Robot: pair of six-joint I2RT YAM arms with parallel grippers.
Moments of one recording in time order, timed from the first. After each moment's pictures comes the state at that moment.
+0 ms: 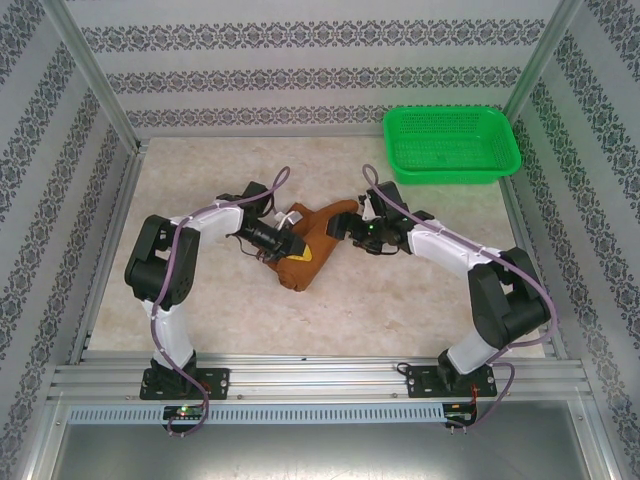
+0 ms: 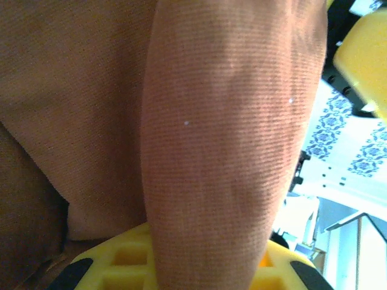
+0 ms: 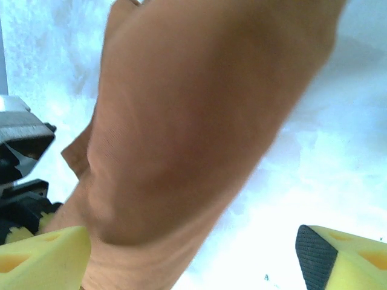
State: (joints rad) left arm -0.32 1.92 1.24 -0.72 1.12 -0.30; right arm 0.44 1.60 0.99 -0.30 -0.42 0.74
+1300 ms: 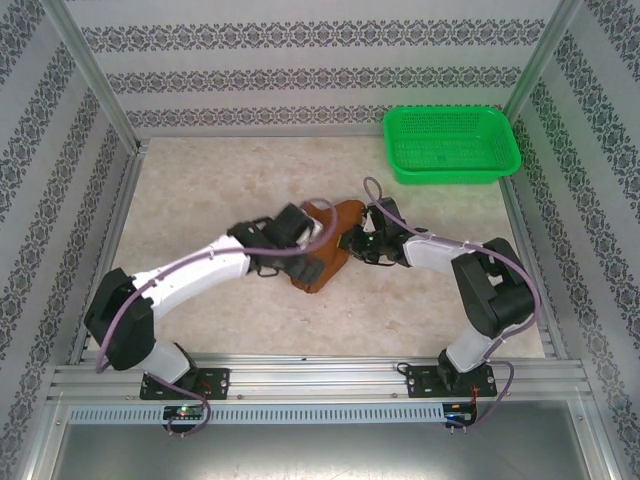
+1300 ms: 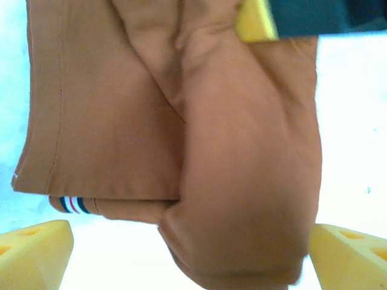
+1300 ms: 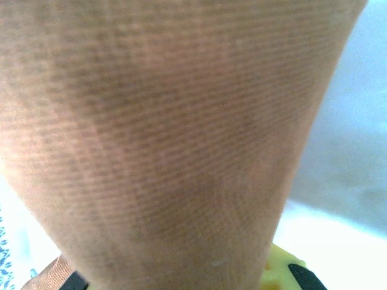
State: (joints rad) left arm -0.81 1.52 1.15 -0.70 -0.15 -0.11; right arm 0.44 1.66 0.83 -0.04 -0.41 0.86
